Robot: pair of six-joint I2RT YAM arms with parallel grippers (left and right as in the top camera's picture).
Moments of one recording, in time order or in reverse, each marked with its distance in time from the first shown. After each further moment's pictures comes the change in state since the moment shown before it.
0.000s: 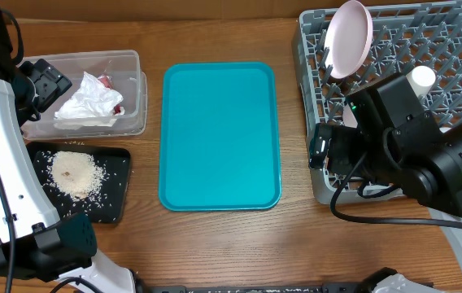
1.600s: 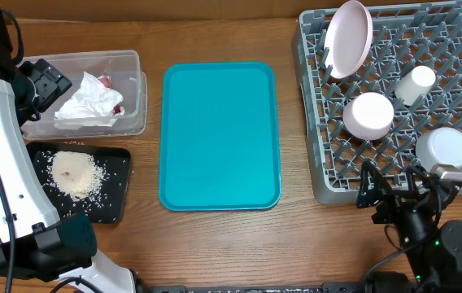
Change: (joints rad) left arm 0.000 0.000 0.000 0.000 0.000 0.000; right arm -0.576 -1.087 -1.278 1.101 -0.275 -0.330
